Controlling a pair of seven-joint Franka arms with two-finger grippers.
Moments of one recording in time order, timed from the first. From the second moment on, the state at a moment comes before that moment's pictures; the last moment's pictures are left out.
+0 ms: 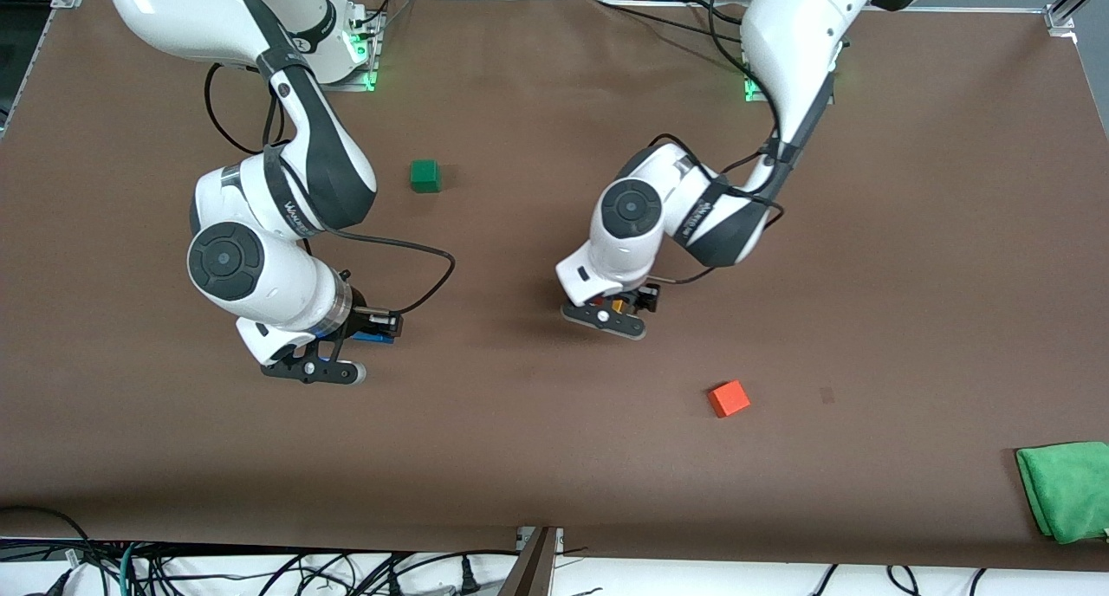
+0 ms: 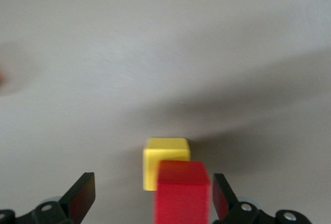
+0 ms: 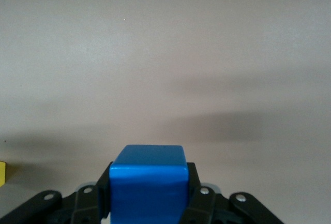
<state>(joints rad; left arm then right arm) -0.44 0.72 -0.21 -1.36 0.16 2.07 -0.42 0.26 0.64 0.12 -1.25 -0.01 1.86 0.47</state>
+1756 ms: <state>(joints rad) 0.21 0.38 -0.21 -1.12 0.06 1.40 0.01 0.77 0.90 0.08 -1.00 -0.08 2.09 1.20</state>
